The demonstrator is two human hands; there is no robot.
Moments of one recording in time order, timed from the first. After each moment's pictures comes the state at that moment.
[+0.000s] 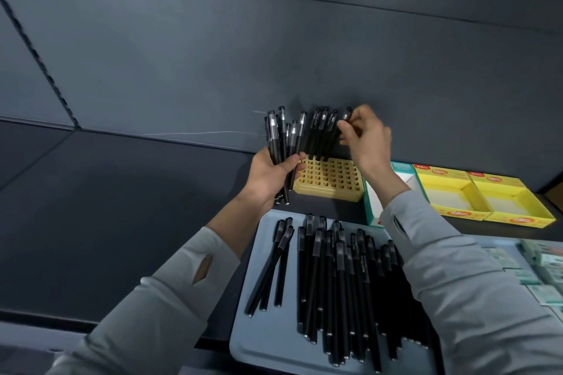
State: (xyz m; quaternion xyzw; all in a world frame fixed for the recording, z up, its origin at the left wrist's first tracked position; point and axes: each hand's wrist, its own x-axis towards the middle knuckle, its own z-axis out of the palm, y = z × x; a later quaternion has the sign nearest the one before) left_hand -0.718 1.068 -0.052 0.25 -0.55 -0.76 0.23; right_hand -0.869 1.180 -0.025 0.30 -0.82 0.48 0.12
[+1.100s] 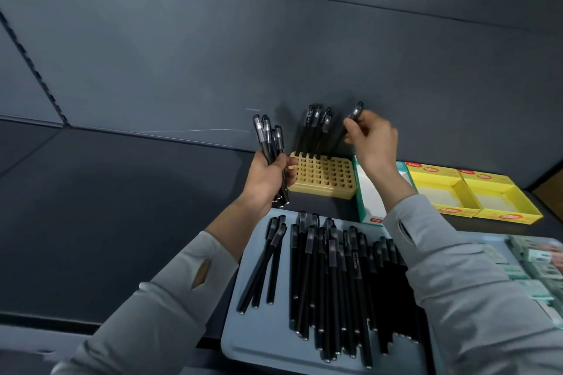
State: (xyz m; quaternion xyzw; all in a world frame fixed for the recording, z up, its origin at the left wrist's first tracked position) left_hand -0.723 1.076 -0.061 0.27 -0.53 -0.77 0.23; right_hand -0.876 1.196 -0.022 0.26 -0.83 0.47 0.11
